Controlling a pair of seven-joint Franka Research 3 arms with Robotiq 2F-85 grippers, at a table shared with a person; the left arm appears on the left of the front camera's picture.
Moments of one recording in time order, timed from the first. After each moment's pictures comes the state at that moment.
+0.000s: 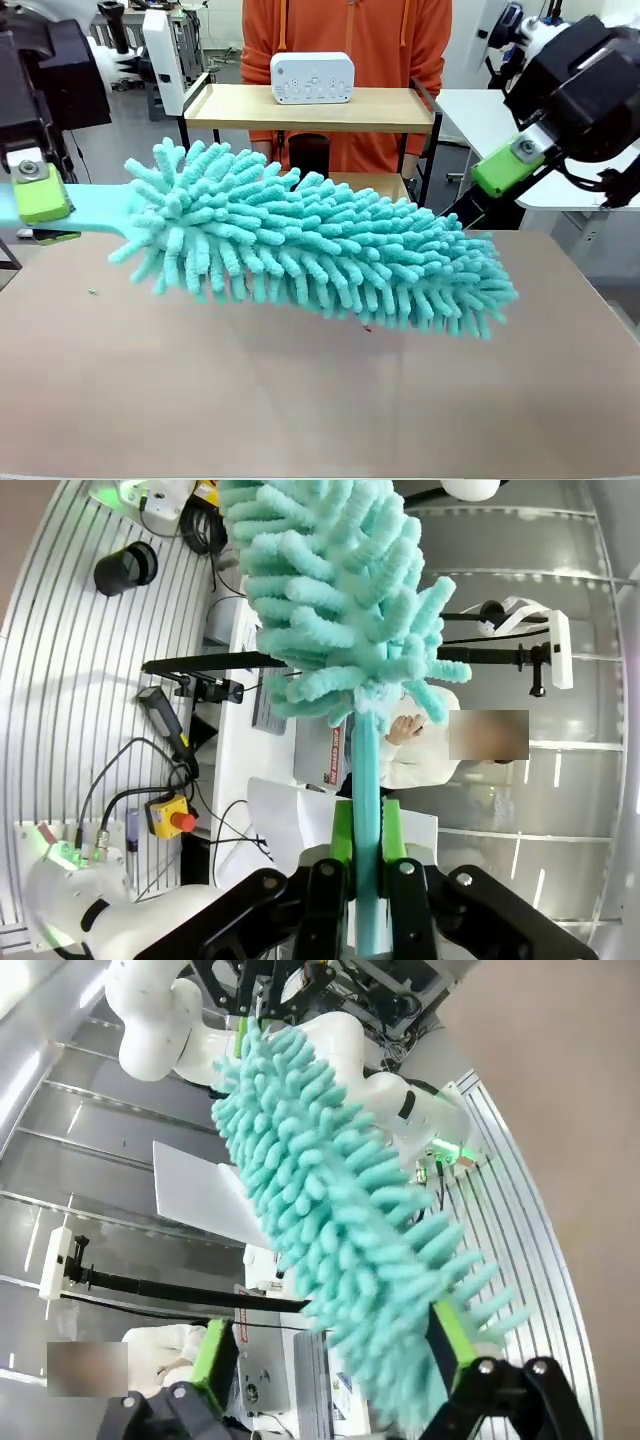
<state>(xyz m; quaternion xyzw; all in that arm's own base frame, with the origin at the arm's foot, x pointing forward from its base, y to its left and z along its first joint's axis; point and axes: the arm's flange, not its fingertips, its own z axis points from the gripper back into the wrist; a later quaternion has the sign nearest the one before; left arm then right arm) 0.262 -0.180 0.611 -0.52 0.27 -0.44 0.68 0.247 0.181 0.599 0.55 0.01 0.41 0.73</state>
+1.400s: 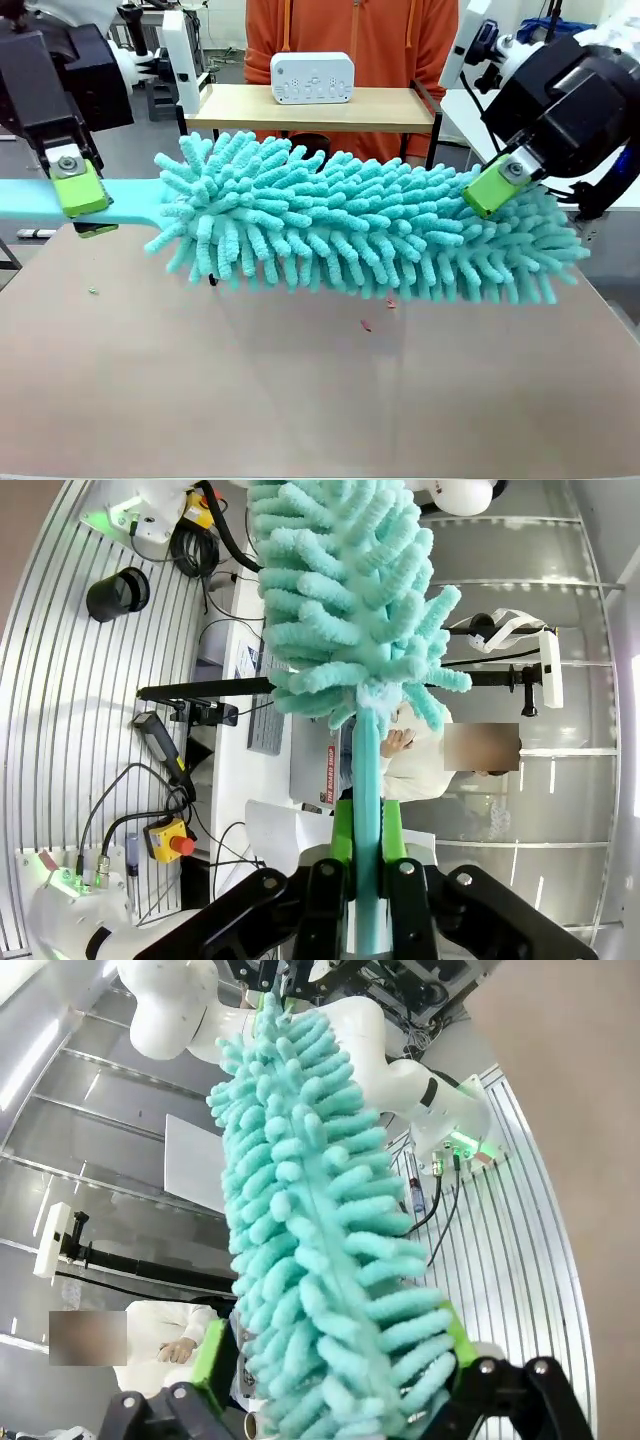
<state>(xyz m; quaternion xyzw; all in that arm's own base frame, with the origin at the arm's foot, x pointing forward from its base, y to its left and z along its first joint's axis) 0.270 -0.190 0.605 -0.55 0.25 -0.43 0.68 0.247 0.195 0.588 0.56 0.02 0.44 0.70</state>
